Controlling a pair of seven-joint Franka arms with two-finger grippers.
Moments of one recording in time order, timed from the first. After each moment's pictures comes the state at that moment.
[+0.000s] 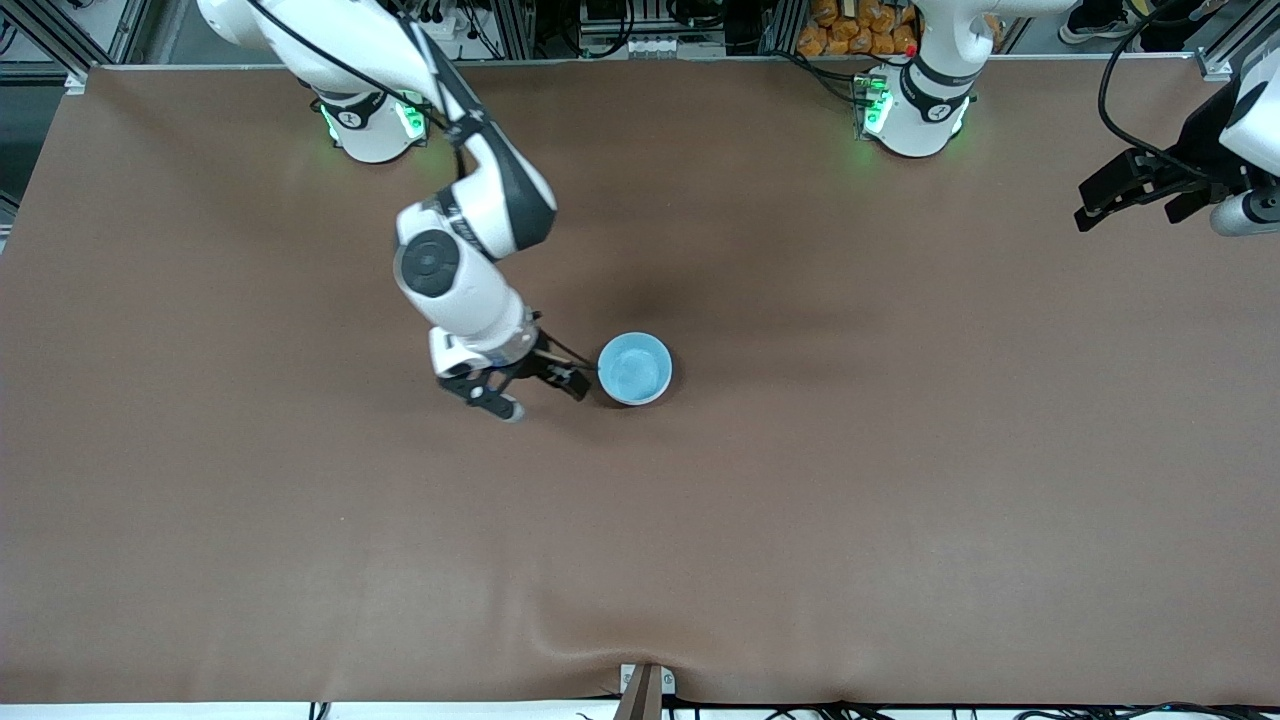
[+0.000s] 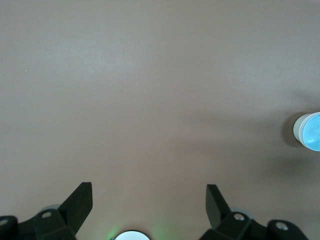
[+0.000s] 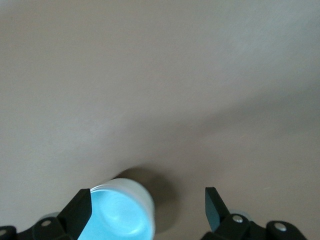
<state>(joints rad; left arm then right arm) -0.11 -0.09 0.02 -1.59 -0.02 1.48 -0.20 0.62 0.43 -0.11 -1.79 0.27 2.34 0.79</state>
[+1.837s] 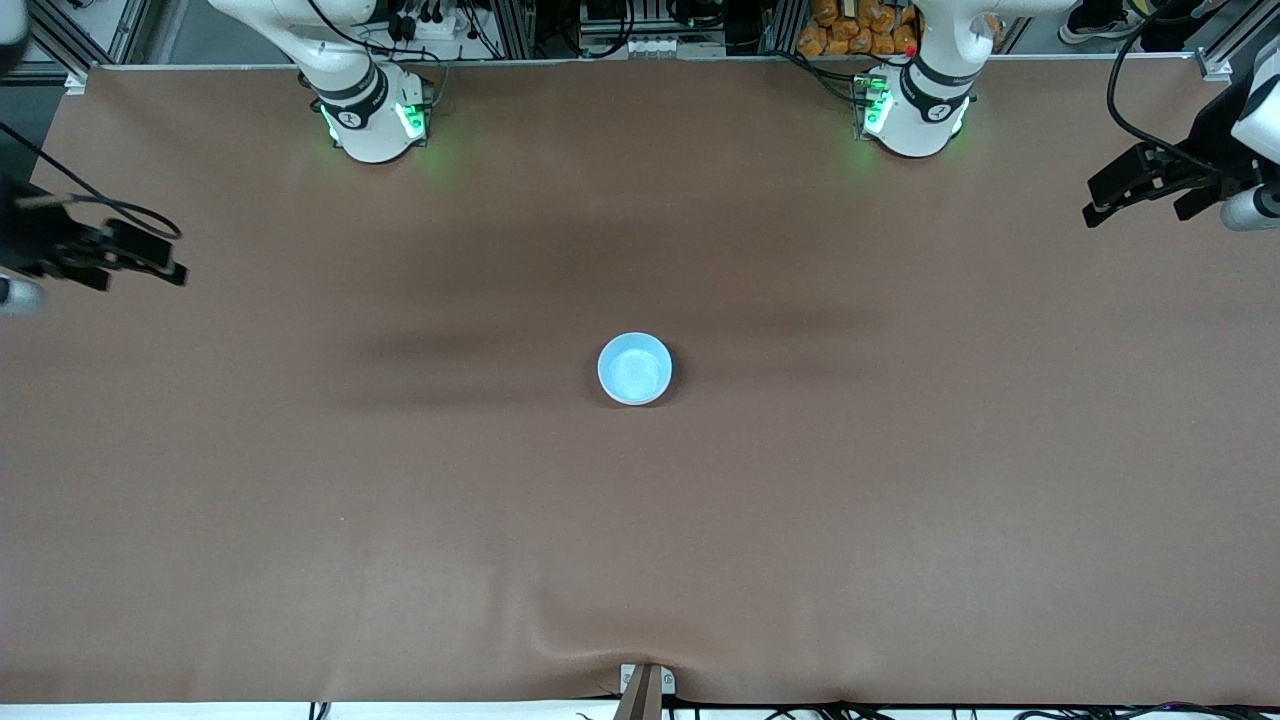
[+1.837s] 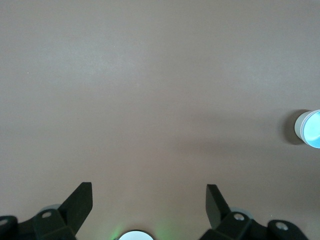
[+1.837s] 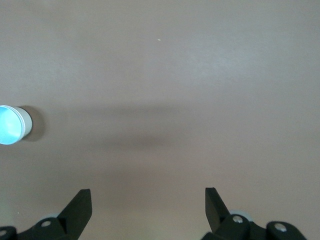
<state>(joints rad) -0.10 -0.09 0.02 -1.58 -0.02 1.48 -0.17 -0.12 0.02 0.05 -1.57 0.09 1.50 -0.06</state>
